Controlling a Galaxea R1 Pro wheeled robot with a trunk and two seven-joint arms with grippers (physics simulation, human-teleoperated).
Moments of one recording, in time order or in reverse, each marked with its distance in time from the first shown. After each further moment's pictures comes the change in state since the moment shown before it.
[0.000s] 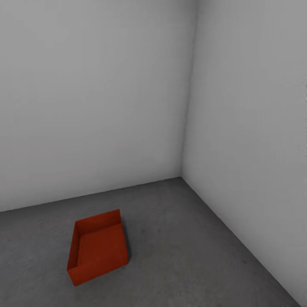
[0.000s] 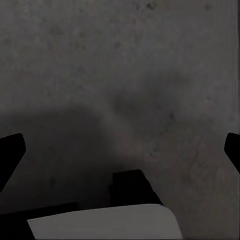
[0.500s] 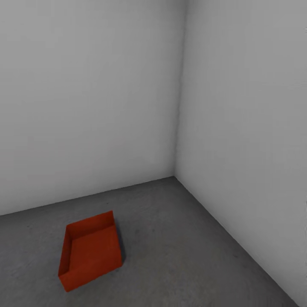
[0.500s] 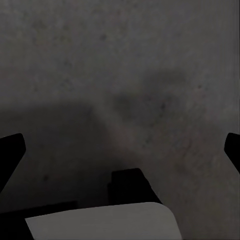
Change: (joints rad) left arm 0.000 0.009 -0.001 0.000 -0.001 0.000 0.001; right arm 0.003 -0.002 0.001 0.000 0.000 0.001 -0.001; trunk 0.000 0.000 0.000
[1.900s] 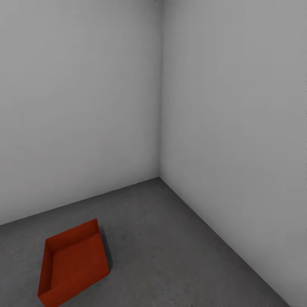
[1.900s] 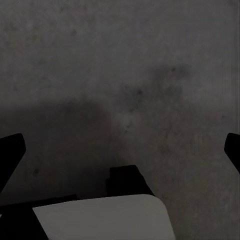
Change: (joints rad) left arm 0.000 -0.013 0.002 0.000 0.000 0.011 -0.001; right arm 0.000 0.000 0.000 0.000 0.000 -0.001 0.000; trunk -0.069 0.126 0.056
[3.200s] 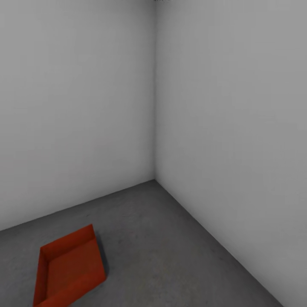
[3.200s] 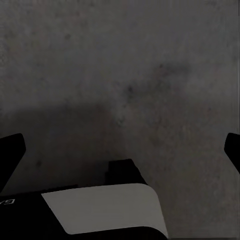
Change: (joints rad) left arm 0.000 0.000 0.000 -0.001 0.001 0.000 -0.028; right arm 0.000 0.002 0.000 0.000 -0.001 0.005 0.000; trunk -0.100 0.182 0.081
